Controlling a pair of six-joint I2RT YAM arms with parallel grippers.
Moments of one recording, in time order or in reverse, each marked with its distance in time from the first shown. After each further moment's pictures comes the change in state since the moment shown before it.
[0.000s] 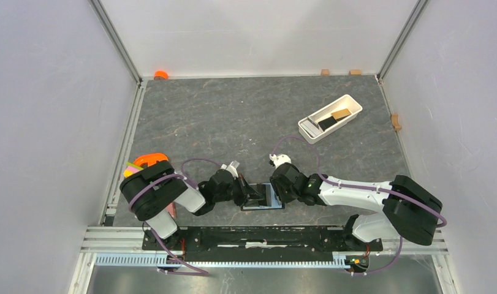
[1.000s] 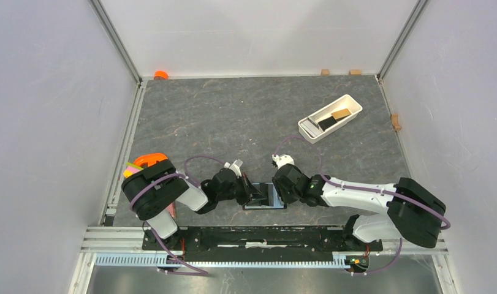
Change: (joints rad) left arm -0.013 0.010 0.043 -0.037 -0.019 0.036; right arm 0.002 -0.032 -0.013 -0.031 0.031 0.008
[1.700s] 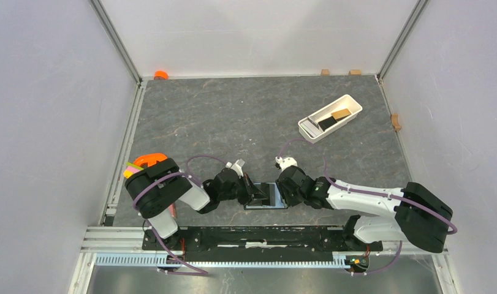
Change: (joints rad) left arm -0.013 0.029 0.017 0.016 -0.005 0.008; right arm 0.000 -0.068 -0.040 -0.032 -0.025 0.000
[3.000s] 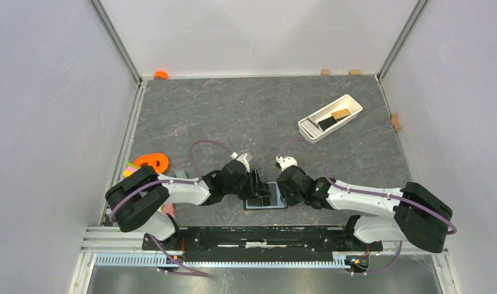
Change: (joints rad) left arm -0.028 -0.201 0.172 -0.532 -0.094 0.270; right arm -0.002 0.005 -0.013 0.047 -0.018 0.011
